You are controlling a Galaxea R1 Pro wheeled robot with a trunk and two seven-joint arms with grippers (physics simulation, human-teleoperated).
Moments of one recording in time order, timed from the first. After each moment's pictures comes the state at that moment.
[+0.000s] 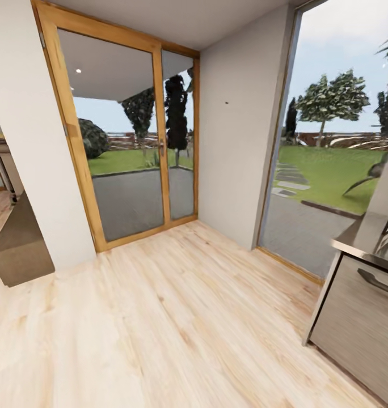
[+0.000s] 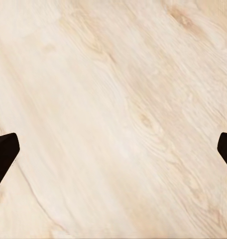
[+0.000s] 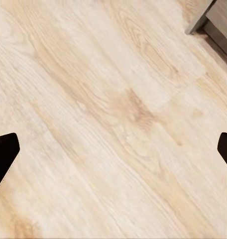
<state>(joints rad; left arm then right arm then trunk) 0.03 0.01 0.07 -0.64 -0.01 -0.16 0.00 -0.13 -0.15 -0.01 -0.38 -0.01 -0.25 0.00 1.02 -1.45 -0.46</state>
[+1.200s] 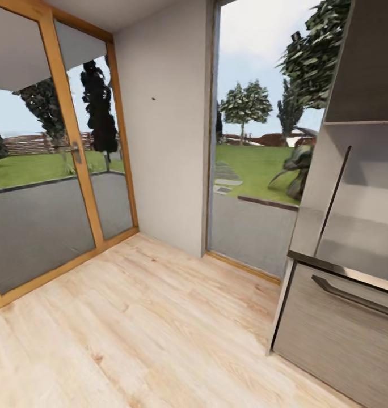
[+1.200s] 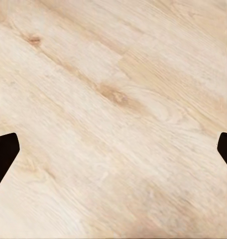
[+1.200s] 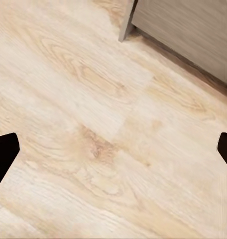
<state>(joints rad) 0.03 0.01 0.07 -0.64 -0.01 -0.16 0.00 -0.13 -0.15 -0.01 -0.38 -0.01 -0.25 0.00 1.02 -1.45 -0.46</state>
